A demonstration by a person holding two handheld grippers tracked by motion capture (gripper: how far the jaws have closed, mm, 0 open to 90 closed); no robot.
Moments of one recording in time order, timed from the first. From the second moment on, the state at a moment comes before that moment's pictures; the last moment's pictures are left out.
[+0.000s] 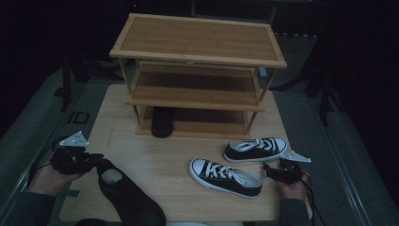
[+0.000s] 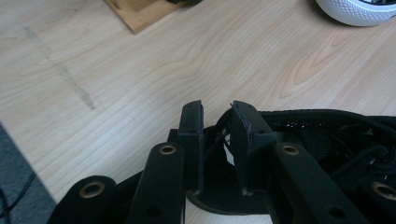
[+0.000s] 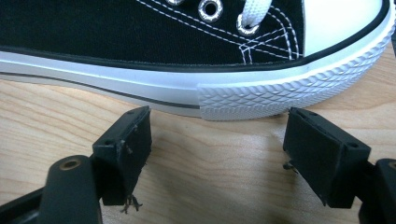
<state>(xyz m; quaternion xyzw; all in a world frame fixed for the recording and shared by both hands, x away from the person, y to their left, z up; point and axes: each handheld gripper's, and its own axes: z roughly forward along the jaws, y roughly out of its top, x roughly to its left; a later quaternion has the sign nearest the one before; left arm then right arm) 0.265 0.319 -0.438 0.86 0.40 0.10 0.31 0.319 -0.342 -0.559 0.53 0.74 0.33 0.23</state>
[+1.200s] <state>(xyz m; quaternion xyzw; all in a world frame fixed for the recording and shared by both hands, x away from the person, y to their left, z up) 0.348 0.260 -0.445 0.87 0.39 0.08 0.30 0.319 -0.342 -0.559 0.53 0.74 0.33 0.23</state>
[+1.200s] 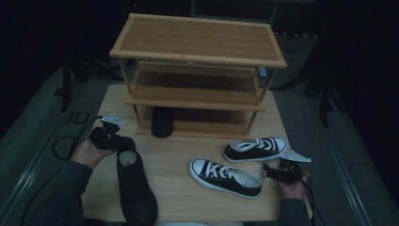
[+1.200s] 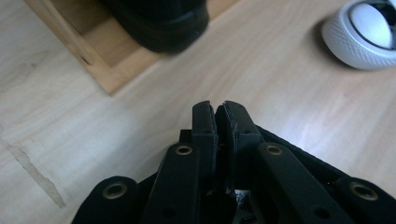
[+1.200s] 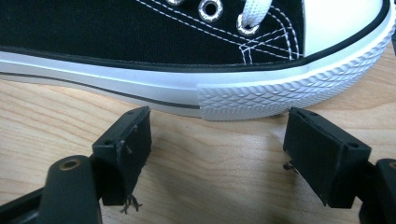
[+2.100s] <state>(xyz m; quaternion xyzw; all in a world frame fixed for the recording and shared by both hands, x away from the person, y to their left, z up) 0.308 0.361 -0.451 0.77 0.54 0.12 0.31 0.319 -0.342 -0.559 0.53 0.75 0.33 0.23</state>
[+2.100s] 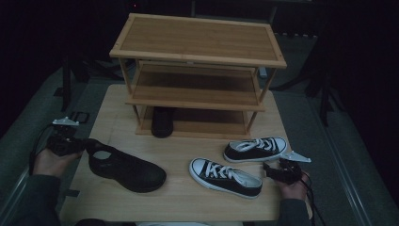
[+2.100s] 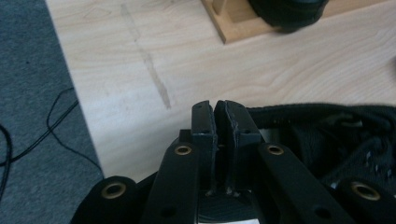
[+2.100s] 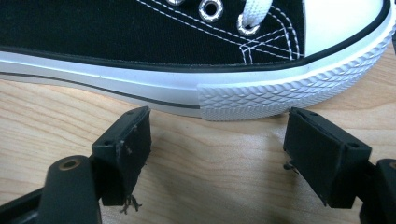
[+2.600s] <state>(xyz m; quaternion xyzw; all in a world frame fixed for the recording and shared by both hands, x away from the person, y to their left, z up) 0.288 0.335 -0.434 0.79 0.51 0.17 0.29 0.319 -0.341 -0.559 0.53 0.74 0.33 0.23</state>
